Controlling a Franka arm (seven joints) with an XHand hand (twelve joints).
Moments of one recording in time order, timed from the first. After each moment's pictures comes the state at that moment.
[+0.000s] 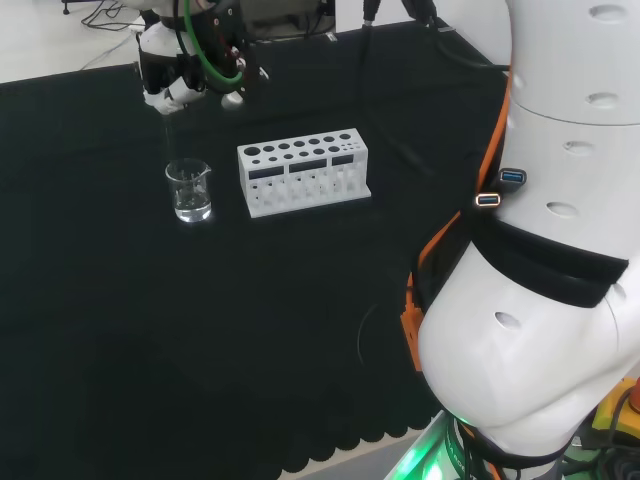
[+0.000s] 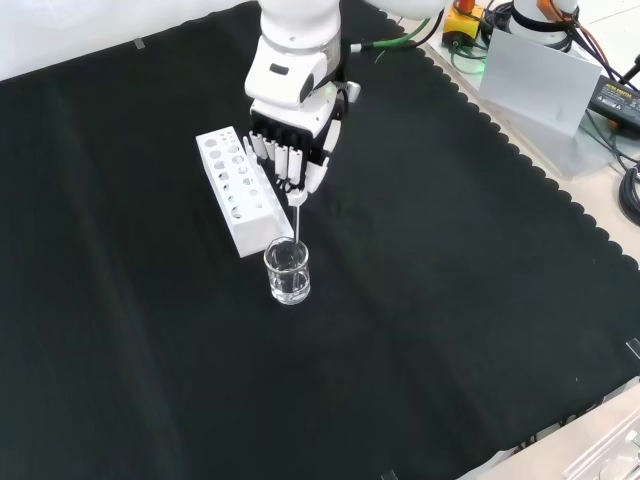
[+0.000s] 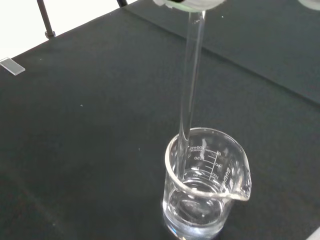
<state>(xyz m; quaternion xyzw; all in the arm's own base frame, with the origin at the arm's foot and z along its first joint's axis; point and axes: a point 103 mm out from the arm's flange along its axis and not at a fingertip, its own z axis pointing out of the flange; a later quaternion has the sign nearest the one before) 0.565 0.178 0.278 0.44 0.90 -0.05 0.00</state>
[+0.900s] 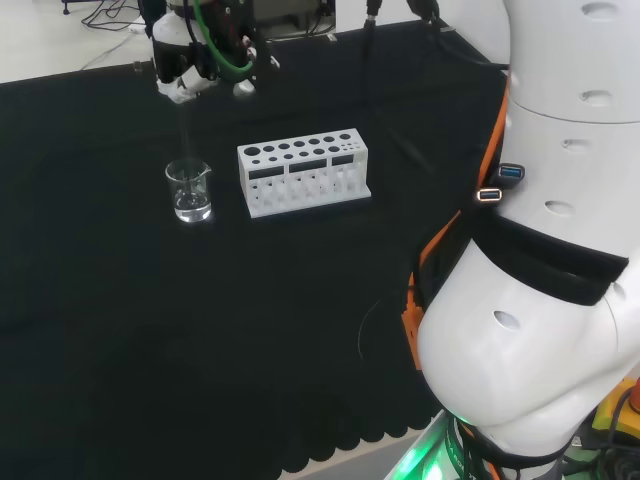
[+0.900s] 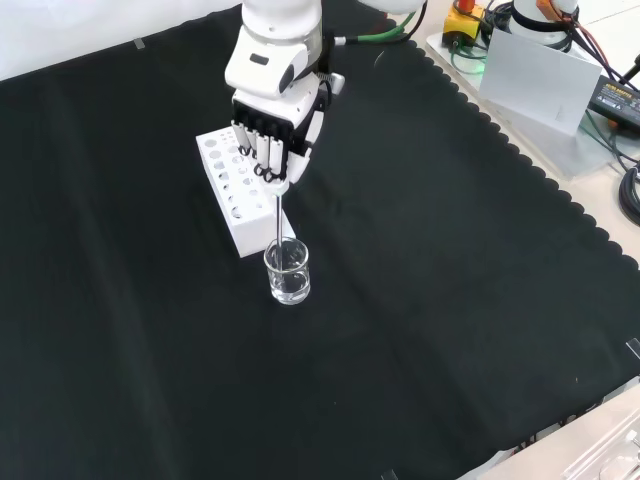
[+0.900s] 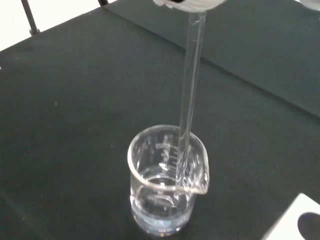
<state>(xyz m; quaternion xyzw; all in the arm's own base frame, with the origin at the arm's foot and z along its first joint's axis) 0.573 0.150 0.286 0.45 0.89 -0.06 0.01</state>
